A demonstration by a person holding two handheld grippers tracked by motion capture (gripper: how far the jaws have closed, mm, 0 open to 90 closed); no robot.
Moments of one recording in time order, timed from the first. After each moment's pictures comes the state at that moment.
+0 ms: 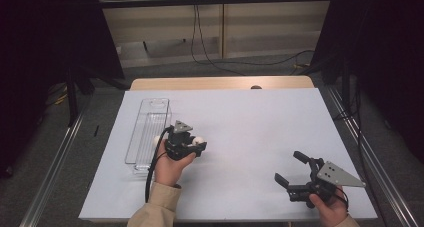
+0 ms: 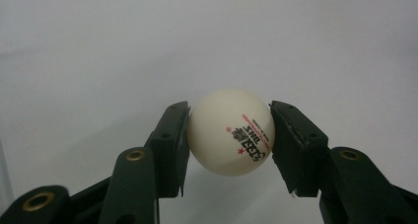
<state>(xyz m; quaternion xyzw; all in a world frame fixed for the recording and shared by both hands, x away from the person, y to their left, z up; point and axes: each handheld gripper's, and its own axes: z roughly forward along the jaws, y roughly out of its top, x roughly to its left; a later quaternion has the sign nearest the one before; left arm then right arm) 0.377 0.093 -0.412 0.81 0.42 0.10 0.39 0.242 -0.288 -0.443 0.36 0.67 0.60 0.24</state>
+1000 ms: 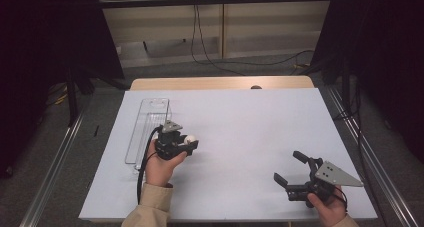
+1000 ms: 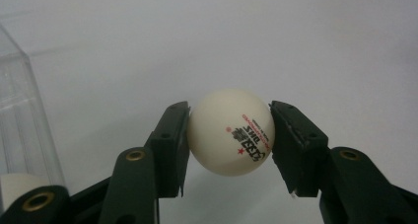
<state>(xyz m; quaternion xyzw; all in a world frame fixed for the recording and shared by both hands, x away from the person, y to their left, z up) 0.377 0.114 -0.407 0.80 0.43 0.11 0.40 0.243 -0.286 -0.445 0.36 0.68 0.59 0.25</state>
